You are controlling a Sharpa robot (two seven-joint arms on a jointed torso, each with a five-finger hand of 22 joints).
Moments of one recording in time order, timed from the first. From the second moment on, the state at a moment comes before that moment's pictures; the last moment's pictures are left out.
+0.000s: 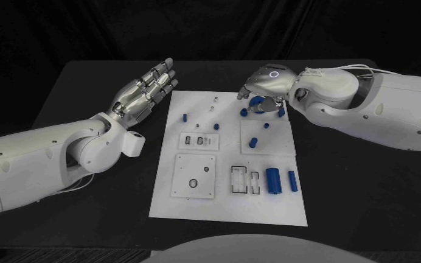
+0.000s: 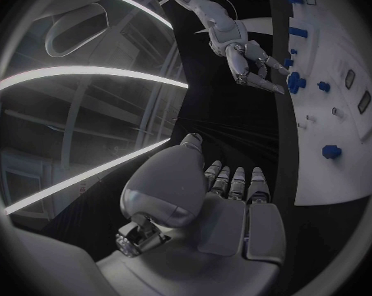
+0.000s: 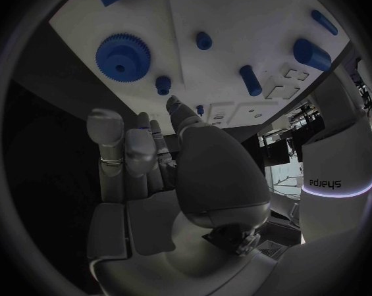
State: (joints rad) left arm 1.24 -0.96 -0.21 1.57 -0.12 0.00 0.68; left_hand 1.34 0.28 -0.18 0.29 0.52 0.12 -0.04 0.02 0.02 0.00 -0.08 0.01 0.00 0.00 0.01 0.00 0.00 0.11 0.00 0.07 0.00 0.00; right arm 1.42 -0.82 -0.21 1.56 -1.92 -0.19 0.02; right_hand 1.40 -0.07 0.14 0.04 0.17 0.89 0.13 0.07 0.08 1.03 0.08 0.11 0.07 1.46 -0.02 1.18 0.91 0.16 1.35 0.08 1.05 0.78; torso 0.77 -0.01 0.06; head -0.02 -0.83
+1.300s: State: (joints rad) left arm 1.24 -0.95 -0.21 1.55 -0.12 0.02 0.68; left_hand 1.38 0.28 -0.16 0.26 0.55 0.14 -0.02 0.02 0.02 0.00 -0.06 0.01 0.00 0.00 0.02 0.00 0.00 0.12 0.00 0.08 0.00 0.00; right arm 1.36 -0.76 -0.21 1.46 -1.90 -0.22 0.06; right_hand 1.41 -0.07 0.20 0.06 0.22 0.96 0.14 0.09 0.08 1.09 0.09 0.08 0.07 1.46 0.00 1.18 0.91 0.16 1.34 0.10 1.09 0.84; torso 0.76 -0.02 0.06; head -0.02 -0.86
